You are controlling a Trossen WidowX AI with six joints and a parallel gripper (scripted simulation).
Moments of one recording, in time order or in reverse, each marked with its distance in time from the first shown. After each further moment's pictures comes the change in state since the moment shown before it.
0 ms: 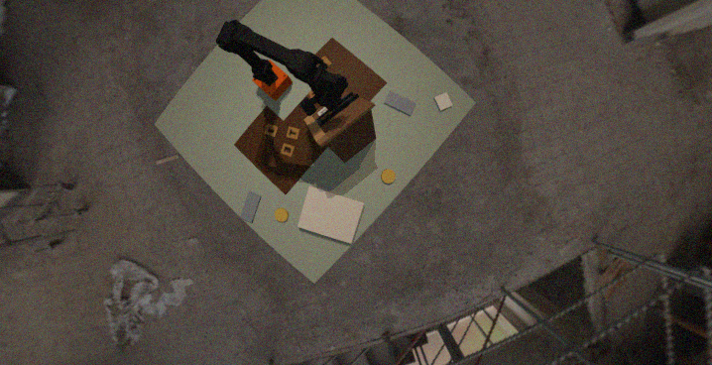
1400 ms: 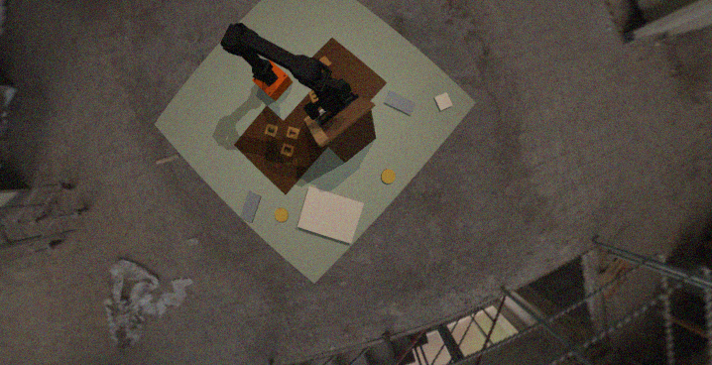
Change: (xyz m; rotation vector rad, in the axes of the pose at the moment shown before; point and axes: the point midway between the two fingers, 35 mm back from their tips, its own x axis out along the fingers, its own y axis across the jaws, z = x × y) arm 0.015 0.001 0.014 0.010 -0.001 0.000
